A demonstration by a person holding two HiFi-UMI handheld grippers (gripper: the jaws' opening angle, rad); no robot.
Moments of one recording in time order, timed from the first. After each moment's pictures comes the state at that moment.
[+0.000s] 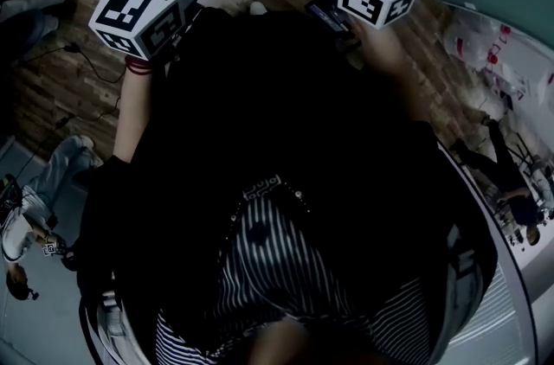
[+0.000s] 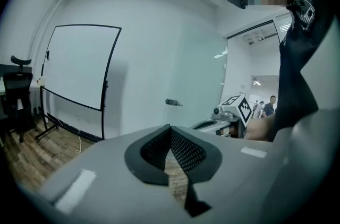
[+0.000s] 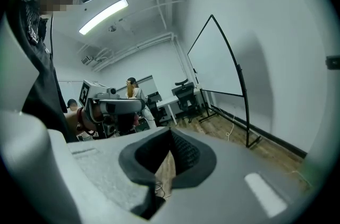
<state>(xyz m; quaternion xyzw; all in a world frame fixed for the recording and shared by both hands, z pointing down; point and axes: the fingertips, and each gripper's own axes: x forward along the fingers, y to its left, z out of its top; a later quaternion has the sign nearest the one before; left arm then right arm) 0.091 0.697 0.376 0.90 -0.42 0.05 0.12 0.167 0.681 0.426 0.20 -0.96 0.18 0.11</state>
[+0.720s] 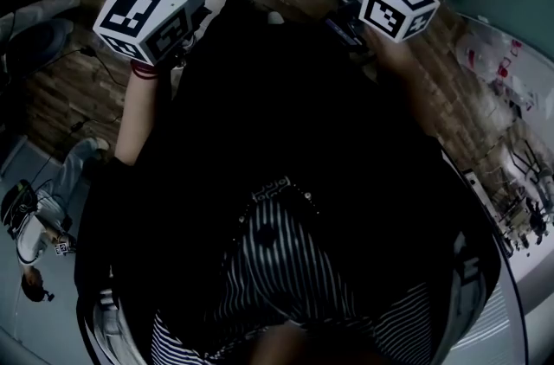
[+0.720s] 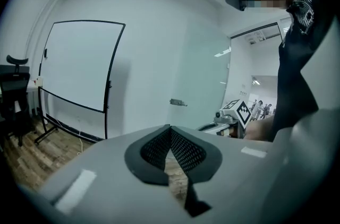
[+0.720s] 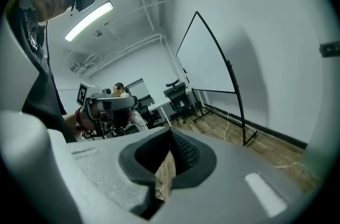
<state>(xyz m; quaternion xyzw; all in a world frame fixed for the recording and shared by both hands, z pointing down) 0.063 0.597 0.381 0.90 -0.40 0.06 0.14 0.168 0.583 0.447 0.24 -0.94 0.23 0.10</state>
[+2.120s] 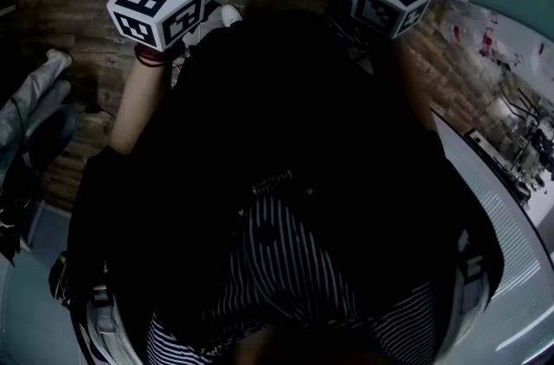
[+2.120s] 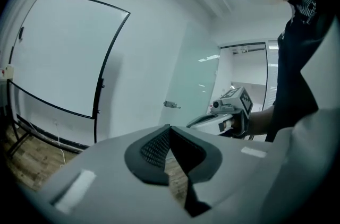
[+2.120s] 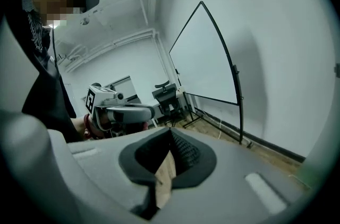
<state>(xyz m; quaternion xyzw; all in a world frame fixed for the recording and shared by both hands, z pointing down) -0.042 0.434 0.385 0.95 -0.27 0.05 0.15 0.017 0.445 0.407 0.30 -0.92 0.21 0.12</state>
